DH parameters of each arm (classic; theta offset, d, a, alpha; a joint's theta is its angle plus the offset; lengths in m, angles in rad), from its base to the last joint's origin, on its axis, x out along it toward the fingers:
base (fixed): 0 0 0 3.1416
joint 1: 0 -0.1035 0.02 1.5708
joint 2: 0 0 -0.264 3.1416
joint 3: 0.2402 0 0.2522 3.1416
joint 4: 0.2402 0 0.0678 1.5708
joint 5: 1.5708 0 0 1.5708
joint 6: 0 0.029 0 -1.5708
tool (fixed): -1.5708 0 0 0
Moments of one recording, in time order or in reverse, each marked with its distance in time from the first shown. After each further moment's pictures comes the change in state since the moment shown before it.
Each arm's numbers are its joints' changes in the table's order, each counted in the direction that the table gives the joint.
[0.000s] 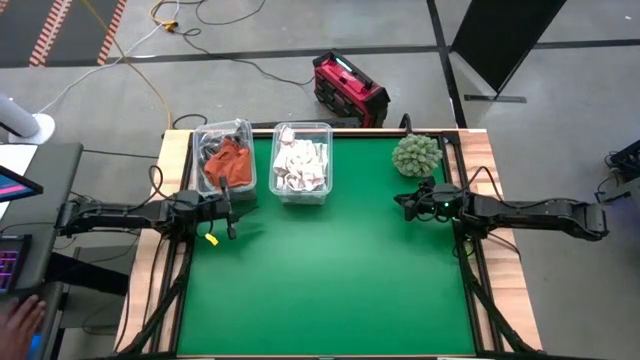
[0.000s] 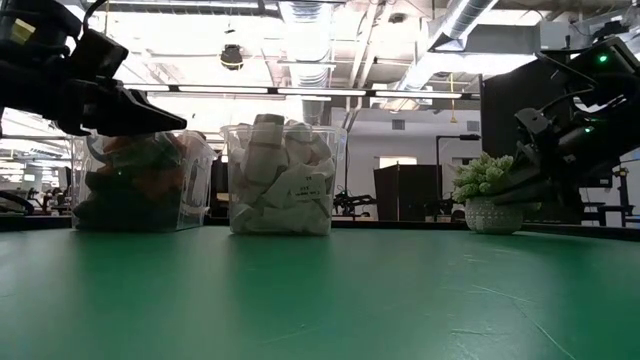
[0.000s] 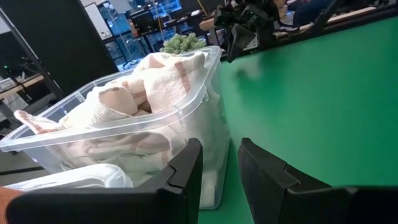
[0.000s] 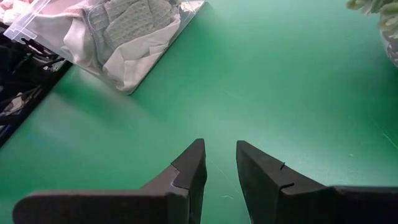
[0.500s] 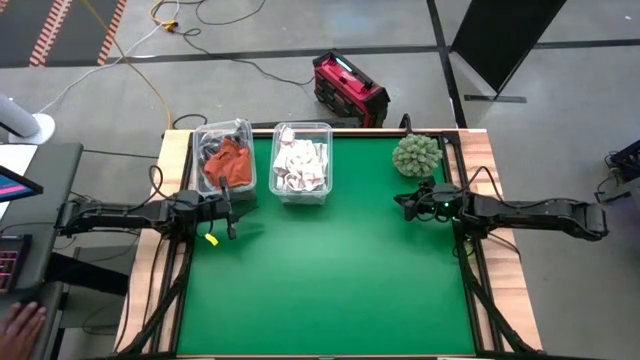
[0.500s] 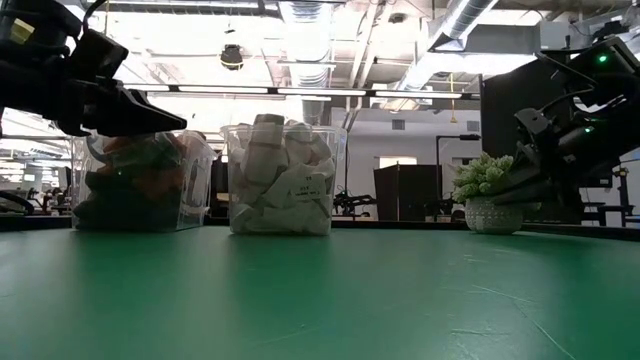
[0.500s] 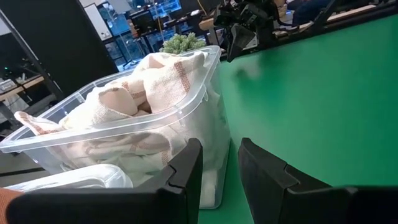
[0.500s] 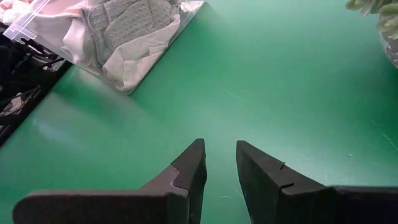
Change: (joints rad) left arm 0.000 0.000 0.000 0.000 0.000 0.008; right arm 0.000 0.000 0.001 0.000 0.000 0.000
